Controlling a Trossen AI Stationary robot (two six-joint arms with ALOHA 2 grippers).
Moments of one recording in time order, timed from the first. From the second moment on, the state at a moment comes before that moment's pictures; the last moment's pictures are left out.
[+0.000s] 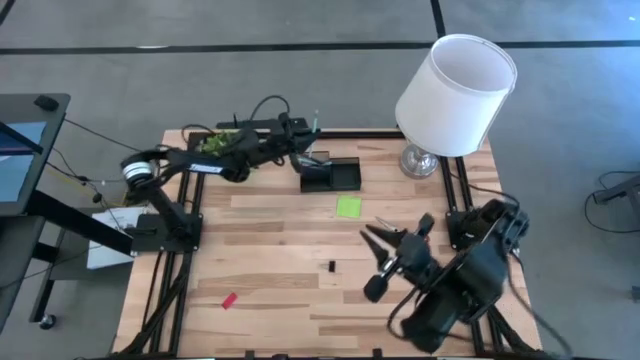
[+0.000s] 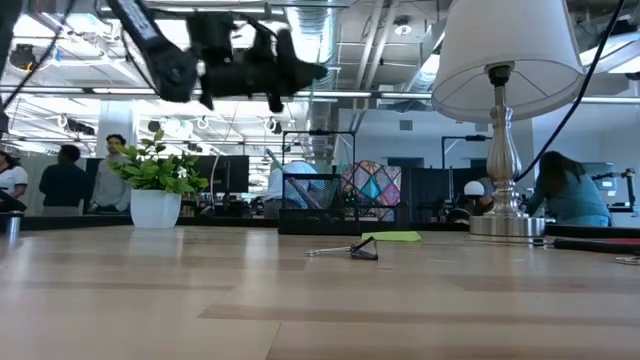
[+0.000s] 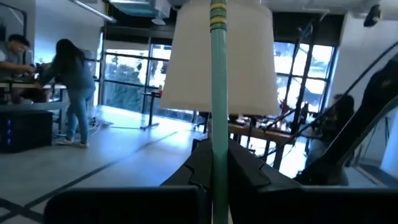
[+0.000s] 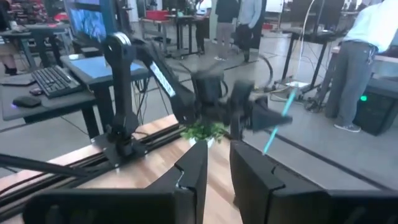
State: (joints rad) left arm 0.51 1.66 0.79 1.17 0.23 -0.19; right arm 0.78 1.93 2.35 -1.57 1.36 1.10
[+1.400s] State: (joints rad) left arm 0.63 2.09 0.93 1.31 0.54 -0.24; right arm 0.58 1.87 2.35 -1.54 1.28 1.07
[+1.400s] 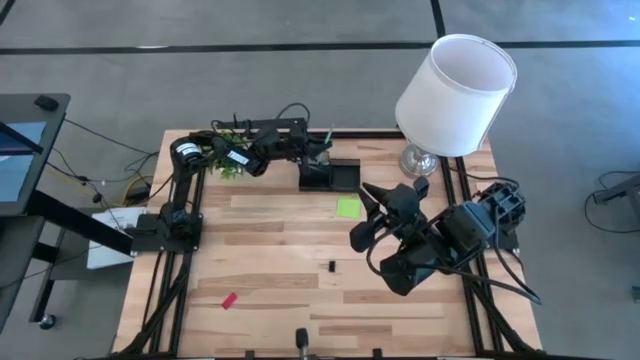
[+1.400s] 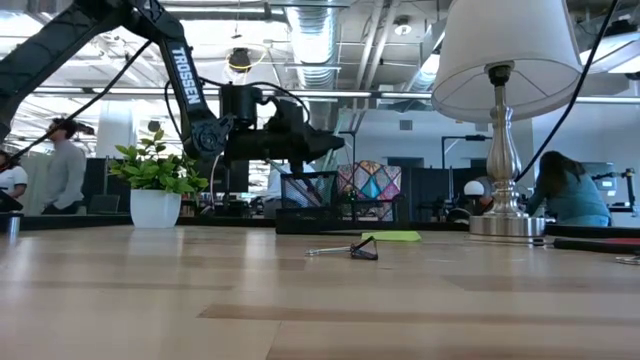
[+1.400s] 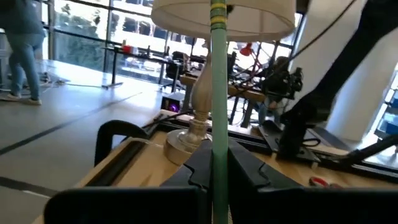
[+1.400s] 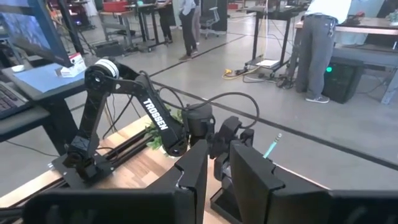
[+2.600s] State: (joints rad) left arm 0.61 2.05 0.98 1.24 0.61 -0.11; right arm 0.59 1.87 2.35 -1.56 1.25 1.06
